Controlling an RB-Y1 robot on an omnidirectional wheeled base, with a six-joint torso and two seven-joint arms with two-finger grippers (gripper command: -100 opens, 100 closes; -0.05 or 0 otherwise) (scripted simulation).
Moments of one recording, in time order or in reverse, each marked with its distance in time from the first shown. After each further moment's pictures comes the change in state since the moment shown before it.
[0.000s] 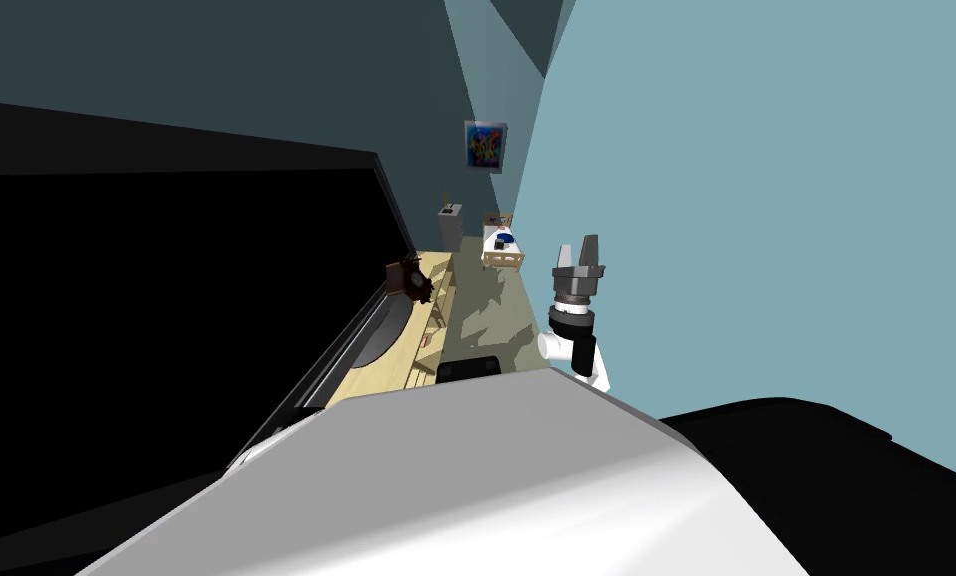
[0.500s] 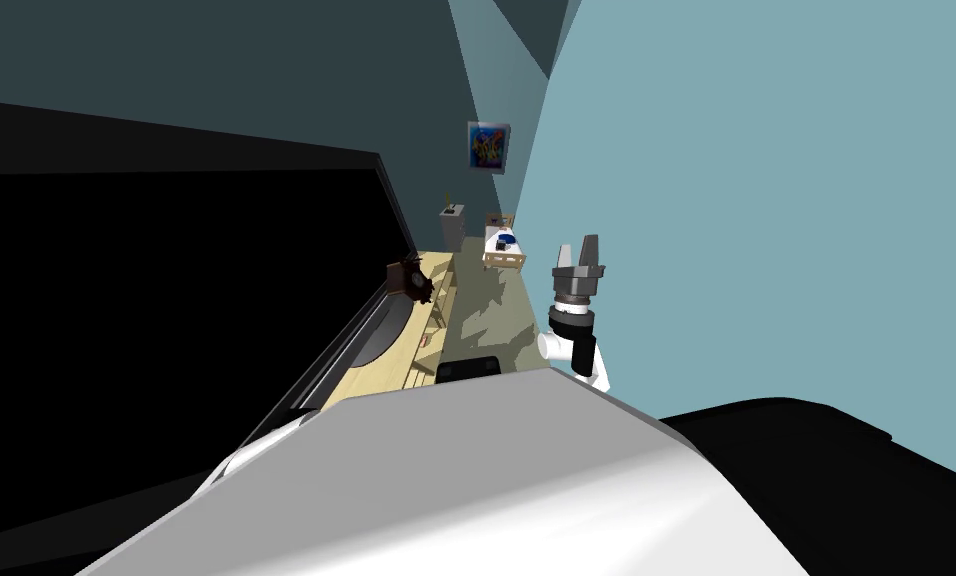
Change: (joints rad) left arm 0.022 0.023 0.027 -0.051 0.023 0.047 -0.012; right arm 0.000 0.000 0.000 0.000 0.000 0.000 0.000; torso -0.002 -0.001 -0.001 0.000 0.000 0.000
